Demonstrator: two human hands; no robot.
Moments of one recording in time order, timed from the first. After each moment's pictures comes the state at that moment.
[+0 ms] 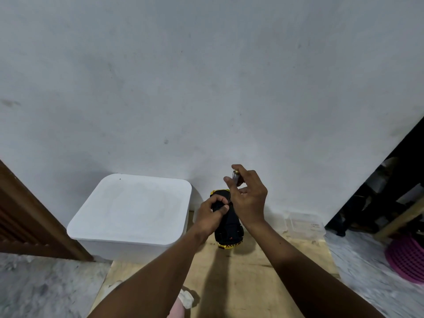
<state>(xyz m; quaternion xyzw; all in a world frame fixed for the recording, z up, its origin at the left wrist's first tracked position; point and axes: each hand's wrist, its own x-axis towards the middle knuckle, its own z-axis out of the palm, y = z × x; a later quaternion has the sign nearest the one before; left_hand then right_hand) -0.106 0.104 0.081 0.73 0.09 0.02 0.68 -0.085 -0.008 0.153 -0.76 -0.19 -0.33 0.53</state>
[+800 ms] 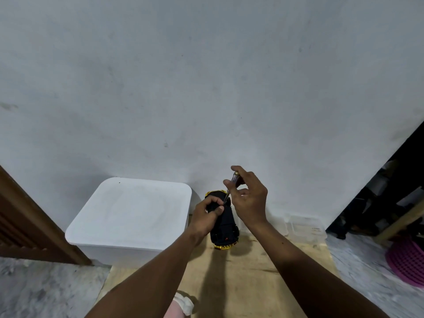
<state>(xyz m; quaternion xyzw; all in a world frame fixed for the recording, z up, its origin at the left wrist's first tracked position) -0.100 0.118 0.086 0.70 0.10 0.03 0.70 -0.073 -0.008 0.153 -0.76 -0.19 -0.27 0.56</state>
